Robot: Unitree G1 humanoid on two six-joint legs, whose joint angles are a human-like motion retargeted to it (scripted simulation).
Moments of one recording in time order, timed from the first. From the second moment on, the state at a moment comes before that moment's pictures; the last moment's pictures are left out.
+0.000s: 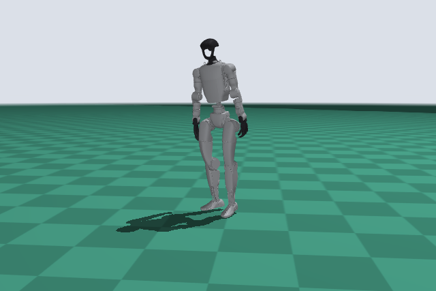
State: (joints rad) left arm 0.12 0.06 0.27 1.45 0.40 0.27 -0.26; right arm -0.04 -0.19 -0.12 1.53 -0.43 0.06 0.07; waist 0.01 0.06 -0.04; left_leg -0.19 -0.02 0.11 0.09 0.07 -0.11; right_leg -0.08 -0.04 -0.48 0.00 -0.02 -0.05
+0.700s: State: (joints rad) left arm 0.02 0.08 0.20 1.58 0.38 0.30 -0.16; right arm 0.07 -0.18 -0.18 1.56 -0.51 0.12 0.05; waist 0.00 0.11 -0.15; left_leg -0.08 0.11 0.51 0.07 -0.14 -0.02; right_leg -0.13 -0.29 -0.64 0.61 0.22 -0.04
